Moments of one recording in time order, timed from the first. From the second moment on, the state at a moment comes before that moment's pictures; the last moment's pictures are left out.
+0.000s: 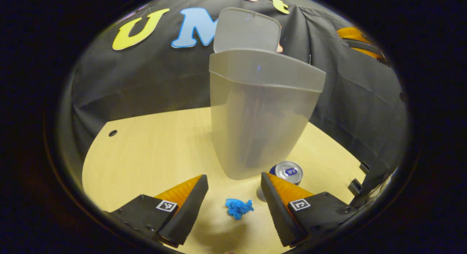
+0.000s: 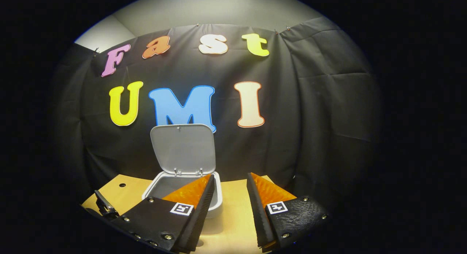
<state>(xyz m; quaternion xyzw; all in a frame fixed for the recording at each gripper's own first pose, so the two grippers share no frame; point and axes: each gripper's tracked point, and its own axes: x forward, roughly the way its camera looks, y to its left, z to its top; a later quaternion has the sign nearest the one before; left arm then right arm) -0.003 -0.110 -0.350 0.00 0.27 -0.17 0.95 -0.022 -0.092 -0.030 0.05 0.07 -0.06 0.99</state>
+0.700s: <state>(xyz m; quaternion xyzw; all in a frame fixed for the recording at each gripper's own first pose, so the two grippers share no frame) -0.014 -0.112 -0.453 0.06 0.36 -0.14 0.92 -0.056 -0.142 -0.045 0.04 0.09 -0.12 0.99</state>
